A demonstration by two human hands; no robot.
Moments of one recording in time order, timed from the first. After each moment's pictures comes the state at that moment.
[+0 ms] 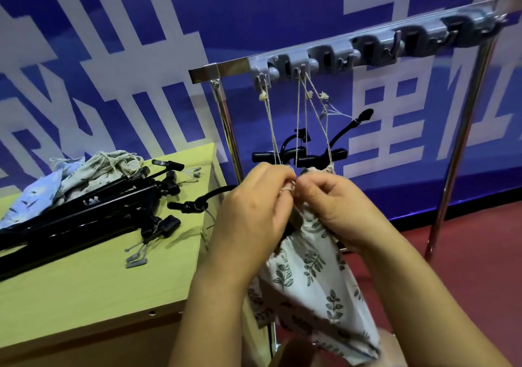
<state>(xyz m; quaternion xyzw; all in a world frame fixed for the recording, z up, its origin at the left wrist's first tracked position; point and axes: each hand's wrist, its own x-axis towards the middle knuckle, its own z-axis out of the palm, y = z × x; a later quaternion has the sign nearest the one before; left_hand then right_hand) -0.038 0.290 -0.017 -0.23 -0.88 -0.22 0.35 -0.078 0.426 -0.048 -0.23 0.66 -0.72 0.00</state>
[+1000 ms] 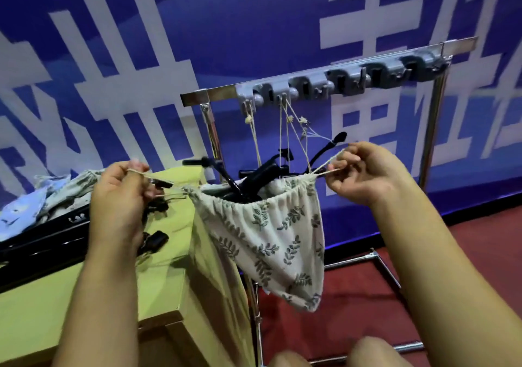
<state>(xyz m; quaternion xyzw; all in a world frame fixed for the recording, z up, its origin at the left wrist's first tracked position) -0.064 0.179 0.018 0.04 -0.67 -0.65 0.36 -0.114 0.493 0.008 0.07 0.28 -0.95 0.11</state>
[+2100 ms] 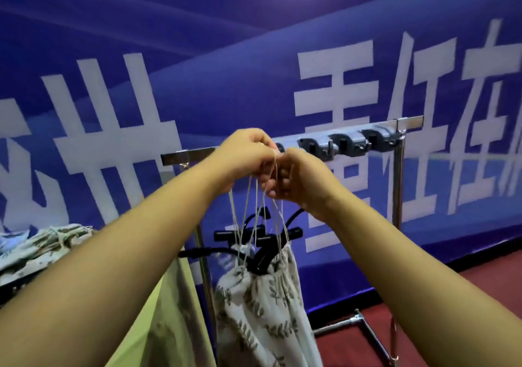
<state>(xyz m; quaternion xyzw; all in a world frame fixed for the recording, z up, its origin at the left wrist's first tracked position) -0.139 0.350 0.133 -0.20 -0.84 -0.49 0.10 -0.123 0.466 0.090 -0.19 0.62 -0.76 0.02</state>
